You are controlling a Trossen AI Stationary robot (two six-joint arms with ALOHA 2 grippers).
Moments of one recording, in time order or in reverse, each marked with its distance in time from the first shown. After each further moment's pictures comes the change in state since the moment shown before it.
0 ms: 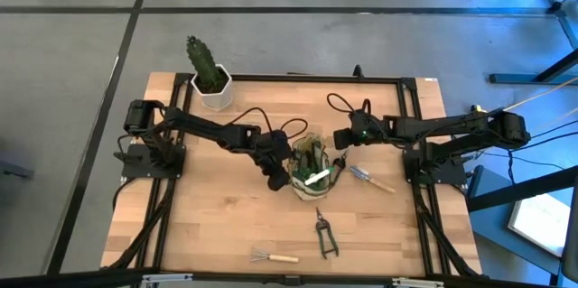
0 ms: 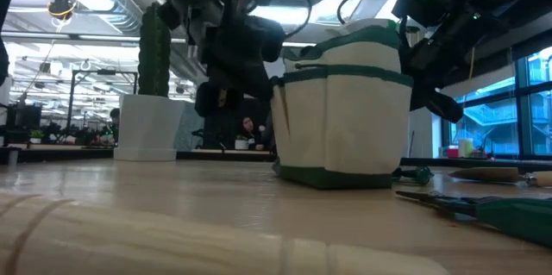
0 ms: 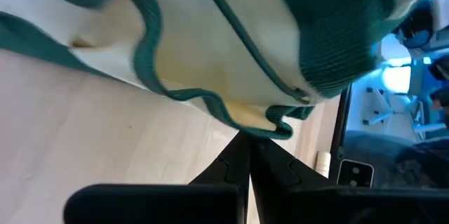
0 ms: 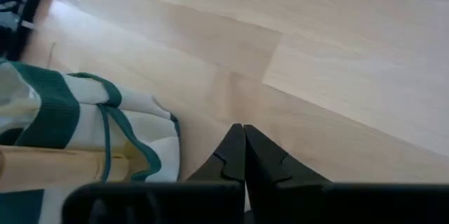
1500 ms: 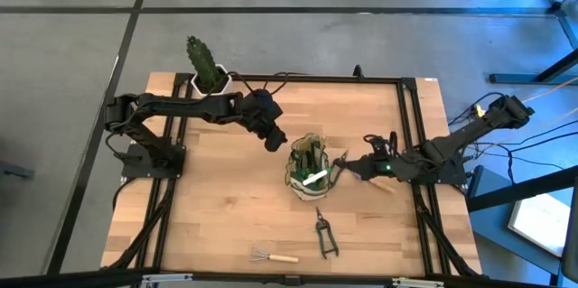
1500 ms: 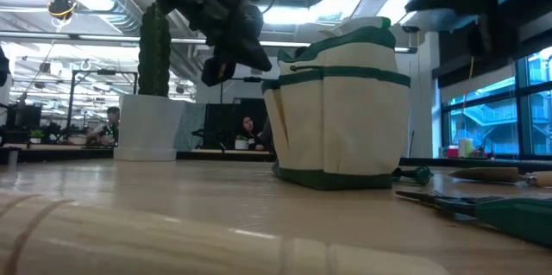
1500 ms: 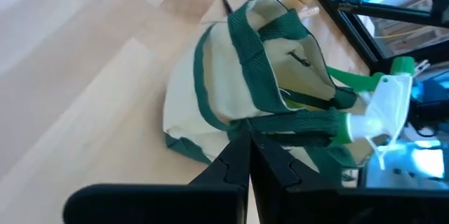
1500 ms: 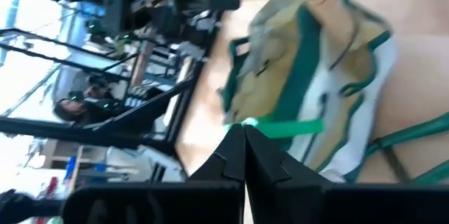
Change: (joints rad) left arm 0.253 -0.189 0.001 -0.078 -0.084 0.098; right arm 0.671 -0.276 0.000 0.106 0.445 0.420
